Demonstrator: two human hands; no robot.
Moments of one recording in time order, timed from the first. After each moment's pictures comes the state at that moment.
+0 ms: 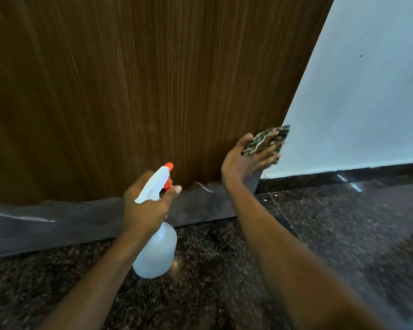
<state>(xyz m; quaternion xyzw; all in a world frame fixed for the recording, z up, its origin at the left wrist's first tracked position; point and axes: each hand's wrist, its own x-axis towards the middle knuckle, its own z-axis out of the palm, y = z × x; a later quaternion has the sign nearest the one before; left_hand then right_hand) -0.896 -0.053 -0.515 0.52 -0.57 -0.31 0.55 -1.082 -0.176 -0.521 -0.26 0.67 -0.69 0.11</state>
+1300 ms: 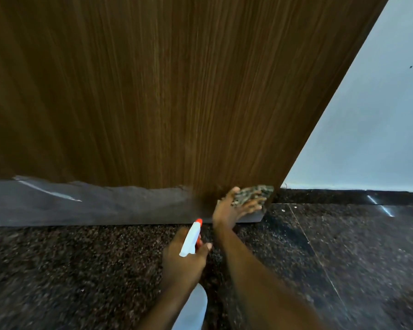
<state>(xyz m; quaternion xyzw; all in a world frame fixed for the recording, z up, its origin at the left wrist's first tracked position) -0.957 0.017 -0.607 0.66 -0.45 -0.39 0.45 -1.048 -0.116 -0.626 -0.19 0.69 -0.62 0.34</state>
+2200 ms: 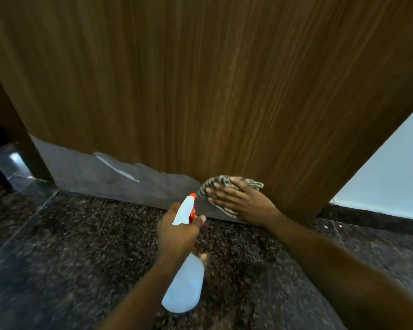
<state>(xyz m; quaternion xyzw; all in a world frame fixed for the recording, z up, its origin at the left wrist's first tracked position) -0.880 0.010 -0.591 0.67 -0.37 -0.37 0.53 -1.079 -0.174 -0.648 -0.88 0.12 0.04 -0.46</state>
